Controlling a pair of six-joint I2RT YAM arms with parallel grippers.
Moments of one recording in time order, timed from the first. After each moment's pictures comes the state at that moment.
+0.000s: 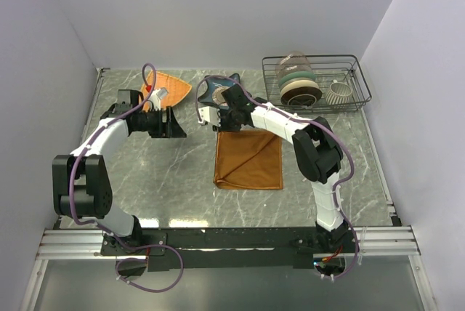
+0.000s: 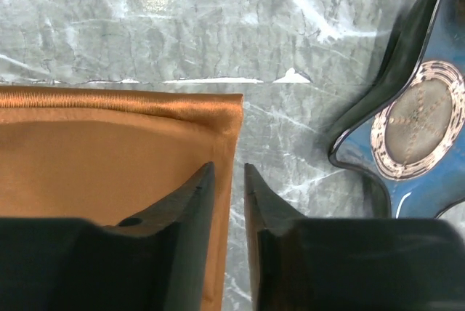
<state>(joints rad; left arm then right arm) -0.01 1.54 1.05 -0.47 0.79 -0.03 0.65 2.08 1.61 -0.49 -0.26 -1.00</state>
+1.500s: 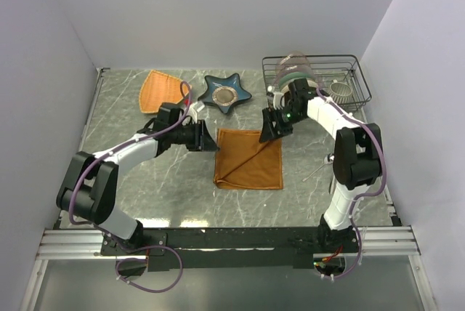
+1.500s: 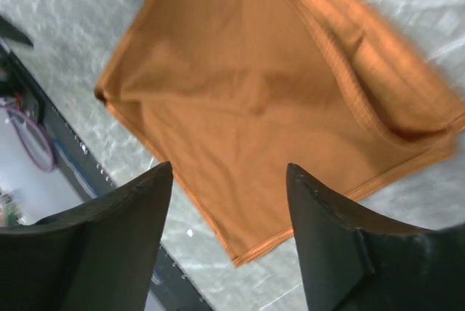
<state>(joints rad) -0.38 1.52 0.86 0.01 0.78 -0.47 0.20 1.84 1.40 -0.79 -0.70 -0.14</state>
